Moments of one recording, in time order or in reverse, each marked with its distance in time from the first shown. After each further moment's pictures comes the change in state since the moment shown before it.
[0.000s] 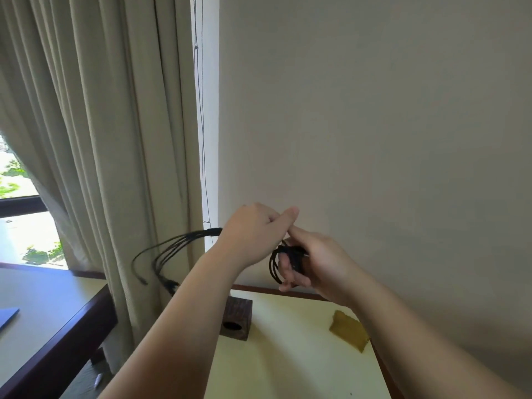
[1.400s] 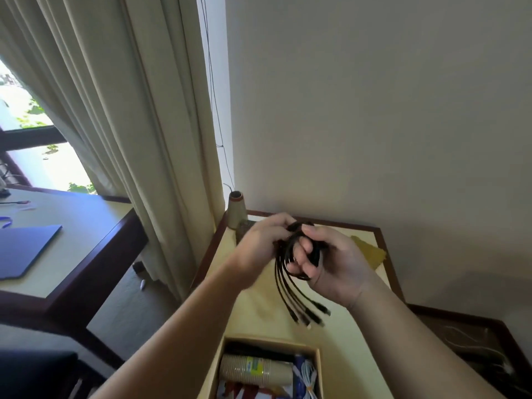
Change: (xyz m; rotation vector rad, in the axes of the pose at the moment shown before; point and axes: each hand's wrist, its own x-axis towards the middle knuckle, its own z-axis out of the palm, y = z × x) left_hand -0.104 -0.097 0.098 -0.879 -0.289 -0.332; right_hand -0.035 0.128 0.010 0.602 -0.088 0.160
